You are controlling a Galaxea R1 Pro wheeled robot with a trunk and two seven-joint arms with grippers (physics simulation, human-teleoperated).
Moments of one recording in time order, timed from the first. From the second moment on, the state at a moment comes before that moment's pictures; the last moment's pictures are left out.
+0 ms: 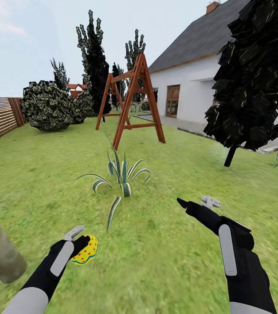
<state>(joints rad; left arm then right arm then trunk) -0.54 0.04 0.04 -0.80 0.71 0.46 0.42 -0.44 0.13 -0.29 -1.56 -0.22 0.81 0.26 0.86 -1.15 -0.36</state>
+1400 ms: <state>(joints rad) -0.54 0.04 0.04 -0.81 0.71 0.46 0.42 -0.44 0.13 -0.29 -1.56 -0.22 0.81 0.26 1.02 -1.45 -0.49</state>
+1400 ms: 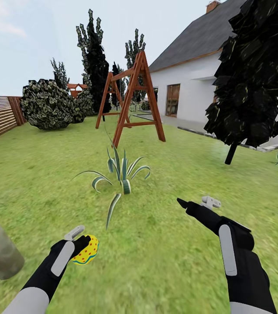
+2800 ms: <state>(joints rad) -0.53 0.04 0.04 -0.83 0.71 0.46 0.42 -0.44 0.13 -0.29 -1.56 -0.23 0.81 0.26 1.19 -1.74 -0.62</state>
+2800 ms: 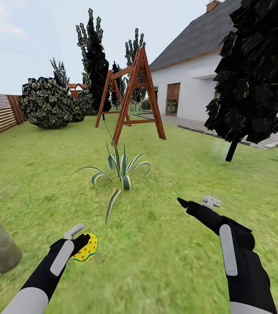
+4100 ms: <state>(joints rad) -0.53 0.05 0.04 -0.85 0.71 0.42 0.42 -0.44 0.13 -0.29 -1.57 -0.23 0.81 0.26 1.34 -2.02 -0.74</state>
